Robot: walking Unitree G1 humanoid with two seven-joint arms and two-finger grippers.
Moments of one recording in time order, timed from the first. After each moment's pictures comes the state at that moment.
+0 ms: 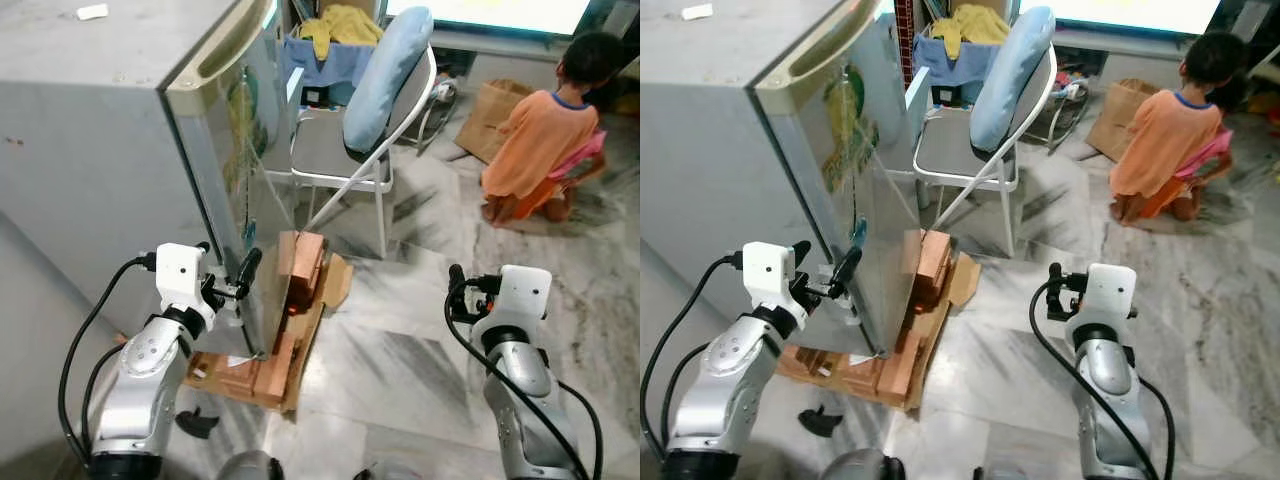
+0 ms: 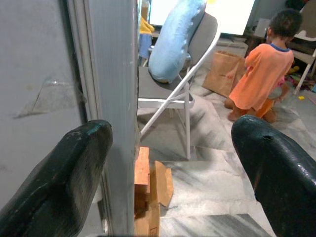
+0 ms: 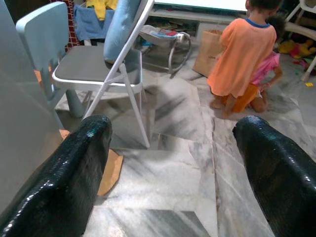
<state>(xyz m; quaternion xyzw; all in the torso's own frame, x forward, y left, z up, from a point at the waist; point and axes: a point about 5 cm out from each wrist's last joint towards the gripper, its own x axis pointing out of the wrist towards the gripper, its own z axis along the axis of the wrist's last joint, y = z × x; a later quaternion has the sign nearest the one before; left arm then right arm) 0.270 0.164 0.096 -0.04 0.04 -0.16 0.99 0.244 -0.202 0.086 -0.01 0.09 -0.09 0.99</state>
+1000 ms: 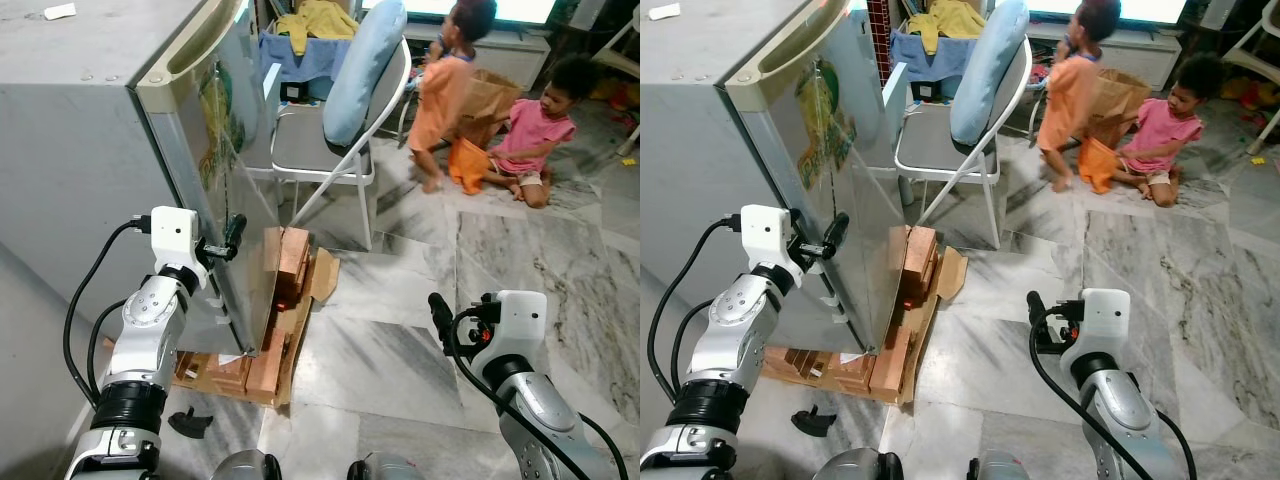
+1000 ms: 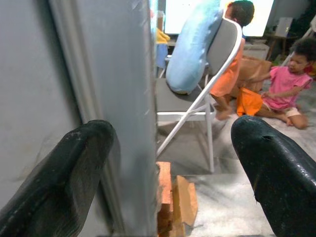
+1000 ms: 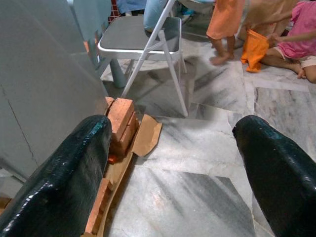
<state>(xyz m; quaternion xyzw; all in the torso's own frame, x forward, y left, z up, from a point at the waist) 0.309 0.186 0.097 0.00 0.02 -0.09 1.00 0.209 -0.192 0.087 0.04 0.14 0.03 0.99</state>
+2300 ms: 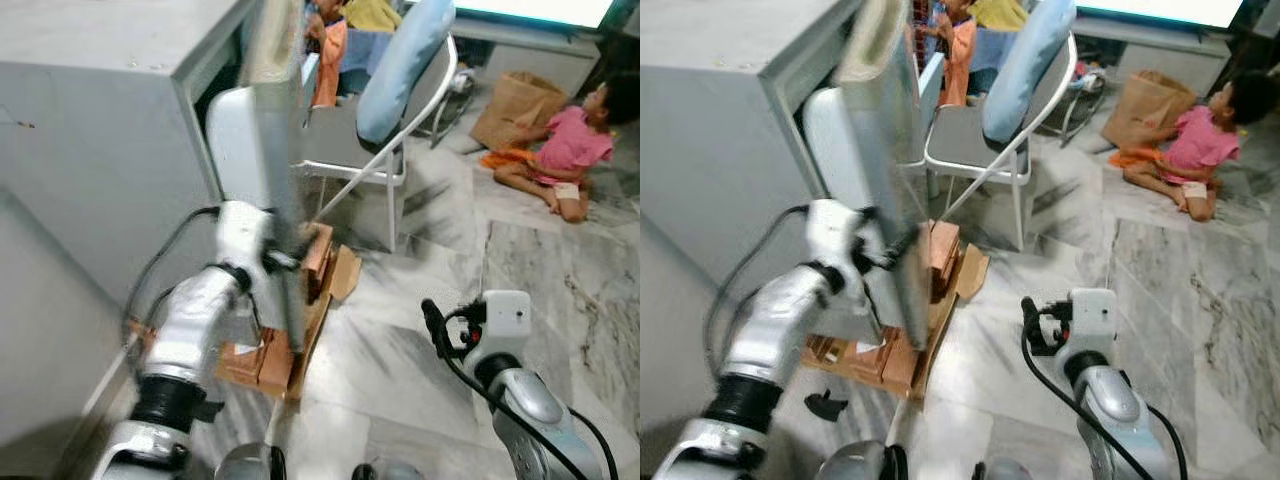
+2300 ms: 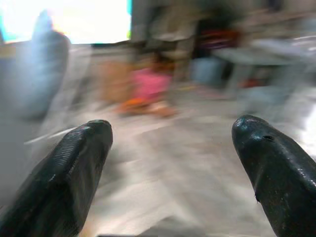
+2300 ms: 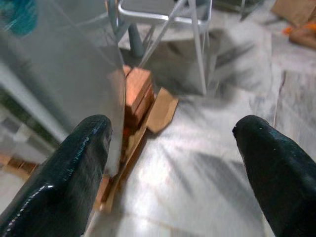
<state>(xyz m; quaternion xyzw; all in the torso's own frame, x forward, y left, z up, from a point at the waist) 0.289 0.029 0.130 -0.03 -0.01 -0.46 0.89 0.199 -0.194 0.066 0.03 0.20 0.02 0.98</state>
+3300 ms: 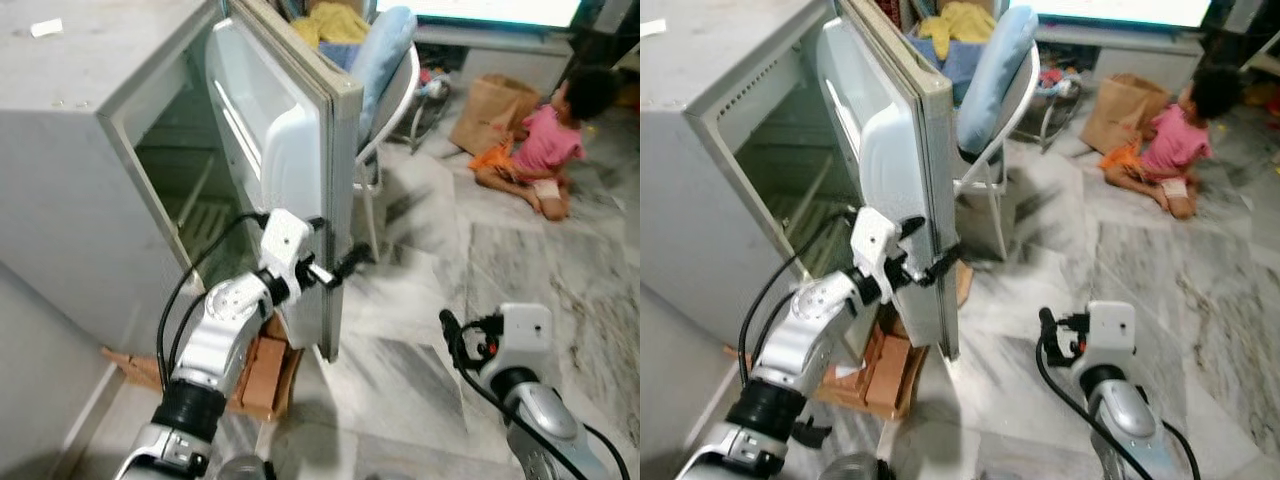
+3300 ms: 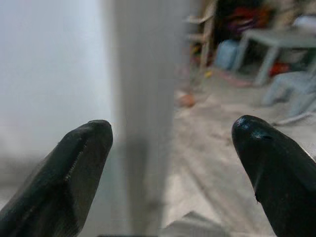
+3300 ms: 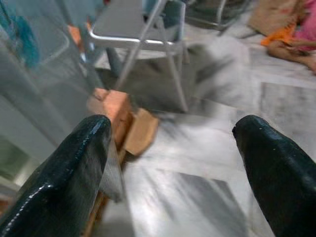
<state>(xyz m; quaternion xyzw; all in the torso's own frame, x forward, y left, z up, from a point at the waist) 0.302 0.089 0.109 0.00 0.03 -0.37 0.93 0.211 -0.186 0.071 0.03 0.16 0.02 0.99</state>
